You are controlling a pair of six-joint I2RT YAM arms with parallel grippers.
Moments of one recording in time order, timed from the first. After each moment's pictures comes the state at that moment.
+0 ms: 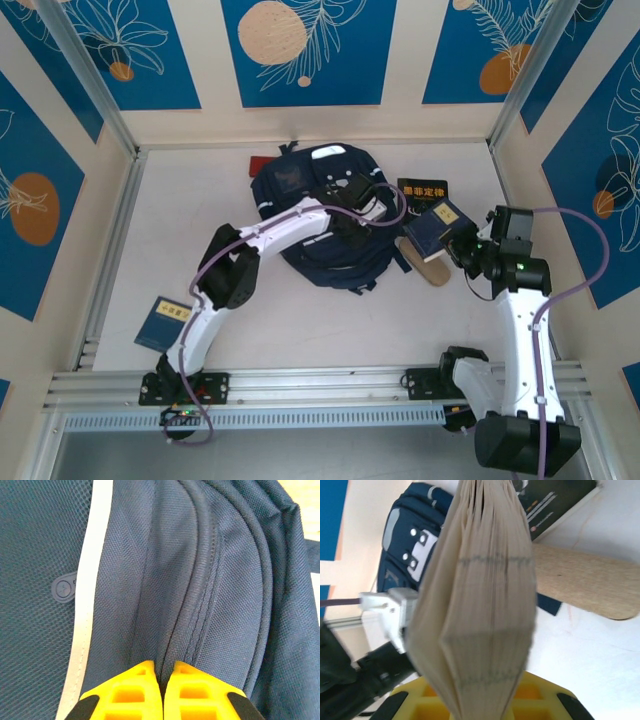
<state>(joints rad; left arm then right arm) -0.84 2.26 2.01 -0.84 -0.01 0.05 -0.17 0.85 0.95 -0.93 -0.36 0.79</state>
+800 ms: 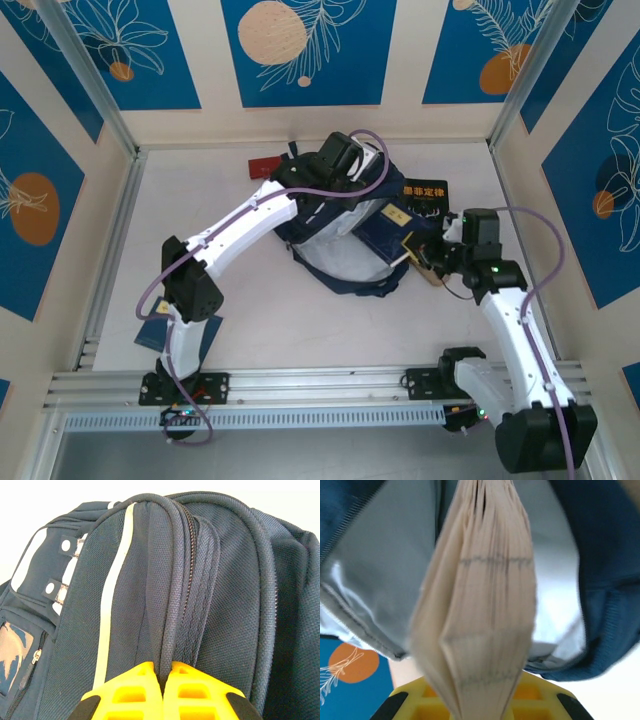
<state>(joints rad) -0.84 2.01 2.09 -0.83 -0.14 -0.09 0.06 0.90 0.76 -0.59 -0.58 0.96</state>
